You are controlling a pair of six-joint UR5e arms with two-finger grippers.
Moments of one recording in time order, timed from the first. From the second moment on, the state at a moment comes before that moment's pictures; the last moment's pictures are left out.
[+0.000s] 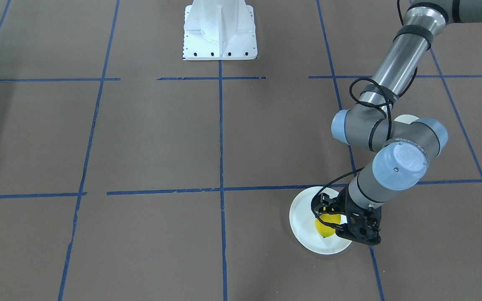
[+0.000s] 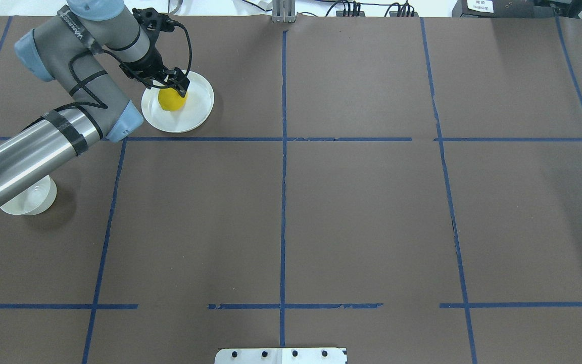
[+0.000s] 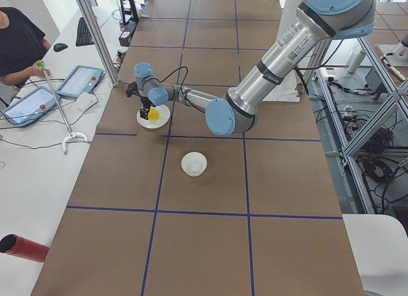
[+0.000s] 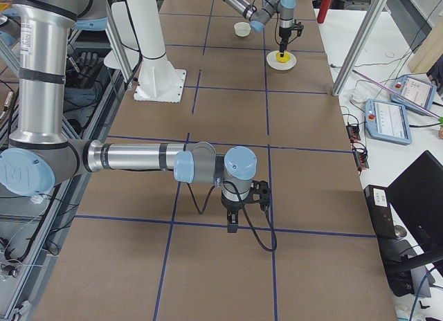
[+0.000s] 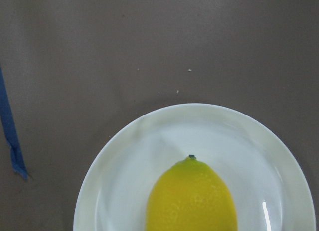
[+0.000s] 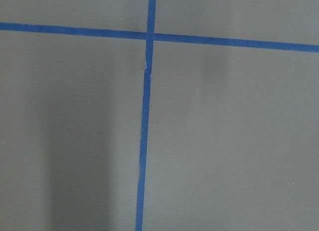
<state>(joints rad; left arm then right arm) -0.93 -2.38 -0.98 -2.08 -2.14 -0.61 1.54 -1.71 1.75 -1.64 2.28 -0.05</state>
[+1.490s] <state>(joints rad) -1.01 -2.07 -1.38 -2.06 -2.30 -0.70 1.54 -1.71 1.75 -1.64 2.28 -0.05</state>
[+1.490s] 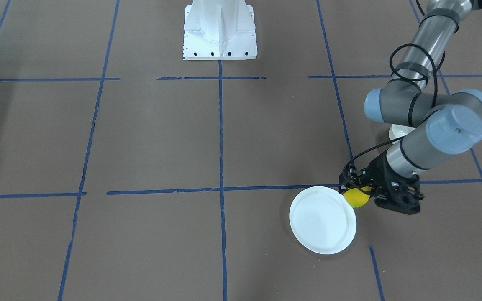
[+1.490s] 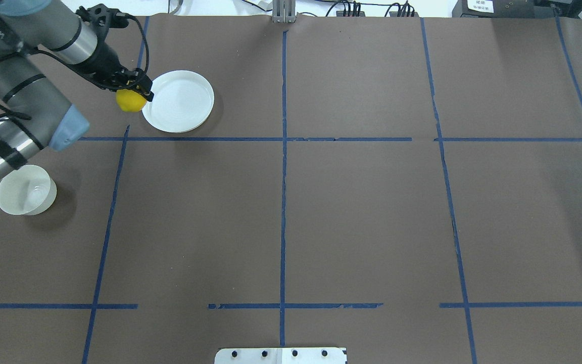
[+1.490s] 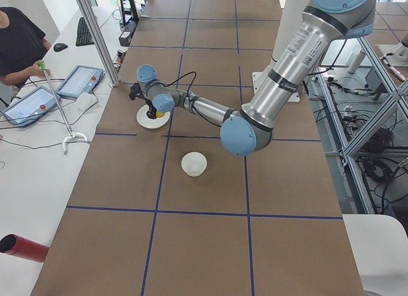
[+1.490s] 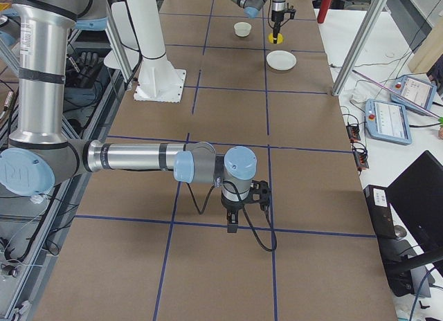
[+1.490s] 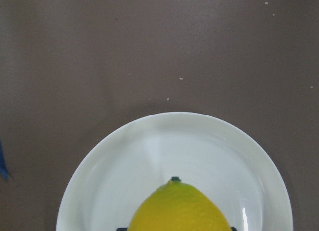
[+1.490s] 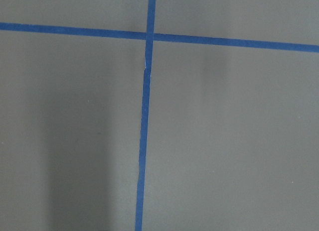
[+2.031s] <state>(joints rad) -1.01 -1.55 -1.73 -2.03 -2.18 -0.69 1.54 -1.71 1.75 -1.64 2.28 -0.05</state>
